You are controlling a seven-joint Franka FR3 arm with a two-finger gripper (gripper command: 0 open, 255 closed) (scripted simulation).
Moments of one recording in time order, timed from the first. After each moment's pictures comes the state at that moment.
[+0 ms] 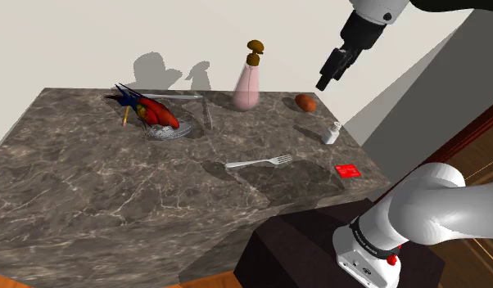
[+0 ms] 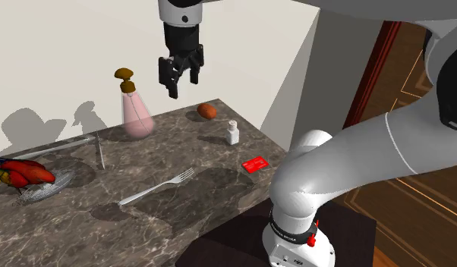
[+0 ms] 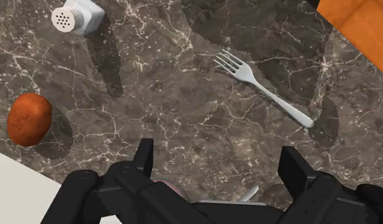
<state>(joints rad) -0.01 -0.77 0.07 -2.31 0.03 1.67 -0.09</state>
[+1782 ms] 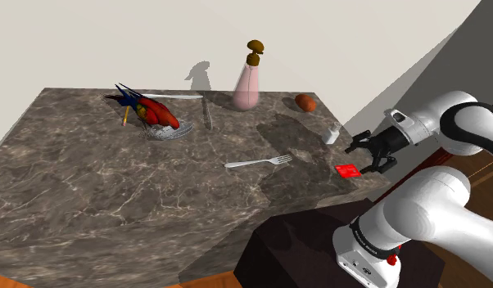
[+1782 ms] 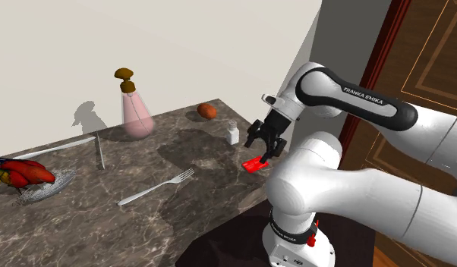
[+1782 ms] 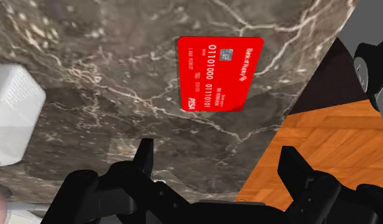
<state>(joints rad) -0.14 -1.49 -1.19 -2.98 -0.50 1.70 -1.42</state>
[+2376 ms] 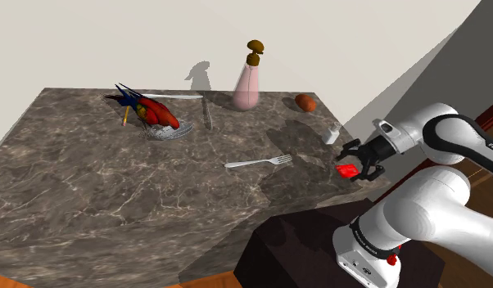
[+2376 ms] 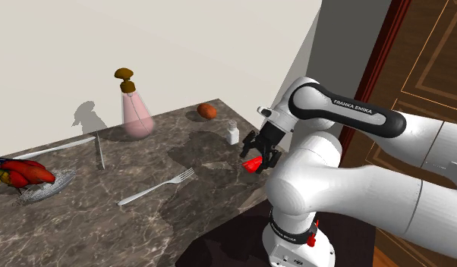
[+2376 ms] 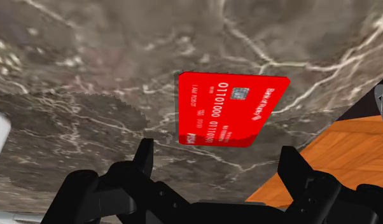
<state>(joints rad) -0.14 -1.43 -1.34 -3.03 -0.61 1.79 -1.49</state>
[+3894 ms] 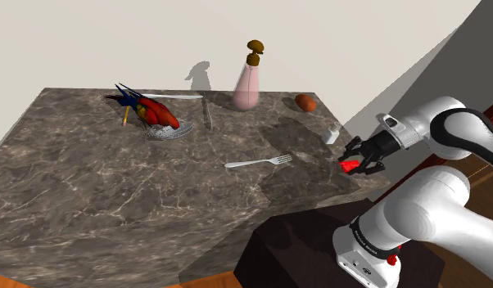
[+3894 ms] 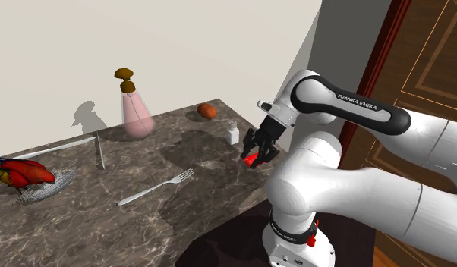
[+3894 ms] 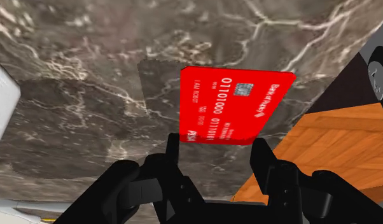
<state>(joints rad) -0.13 -1.48 -1.25 -3.02 -0.54 1.74 -1.45</state>
